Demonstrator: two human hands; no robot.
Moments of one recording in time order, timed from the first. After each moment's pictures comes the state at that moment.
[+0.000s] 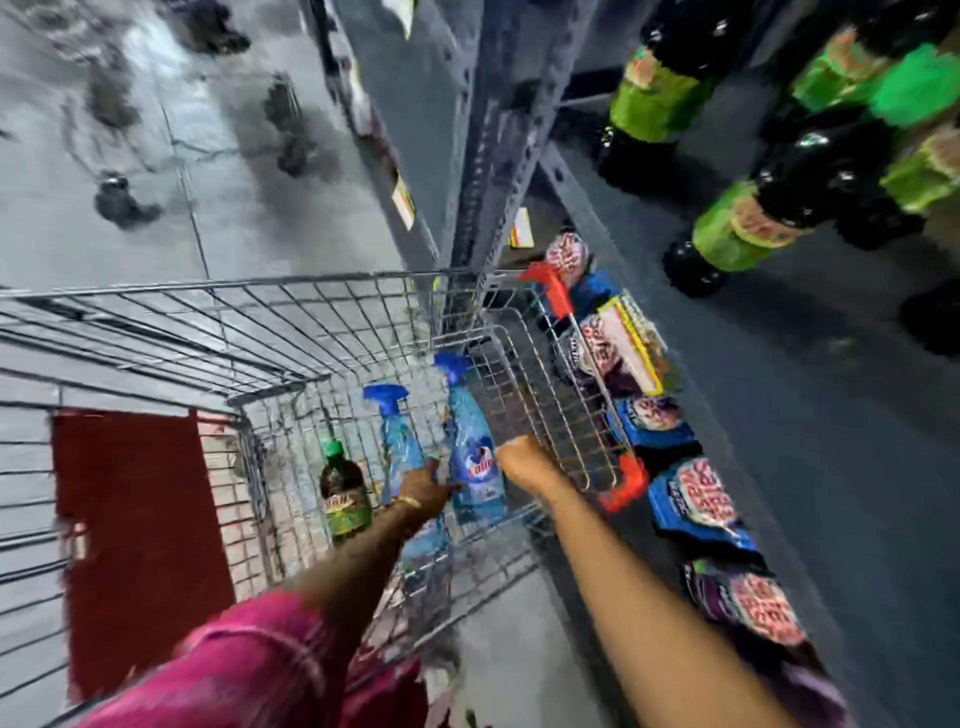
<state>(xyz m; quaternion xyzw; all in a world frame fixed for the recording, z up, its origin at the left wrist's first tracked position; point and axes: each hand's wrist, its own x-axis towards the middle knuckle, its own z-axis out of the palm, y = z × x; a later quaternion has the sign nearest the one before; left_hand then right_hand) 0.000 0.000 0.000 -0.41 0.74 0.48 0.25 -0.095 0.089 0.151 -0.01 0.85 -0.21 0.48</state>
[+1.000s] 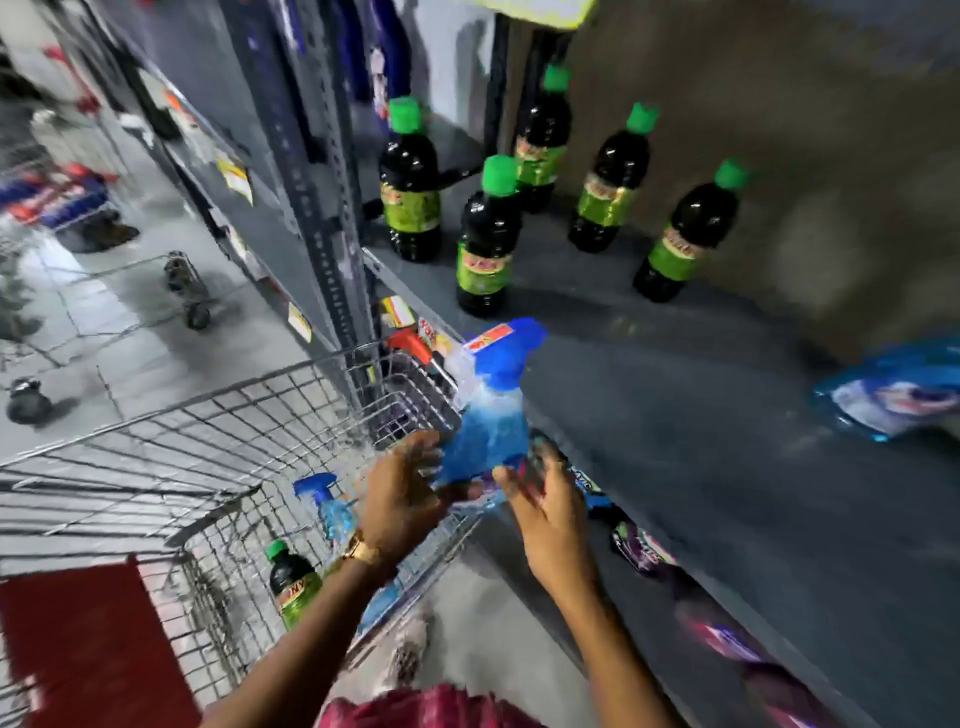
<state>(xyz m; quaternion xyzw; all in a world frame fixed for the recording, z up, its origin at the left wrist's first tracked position) -0.006 0.073 0.245 -0.15 0.79 0.59 -0.01 -0.011 0.225 0.267 0.03 0.82 -0.57 0.06</state>
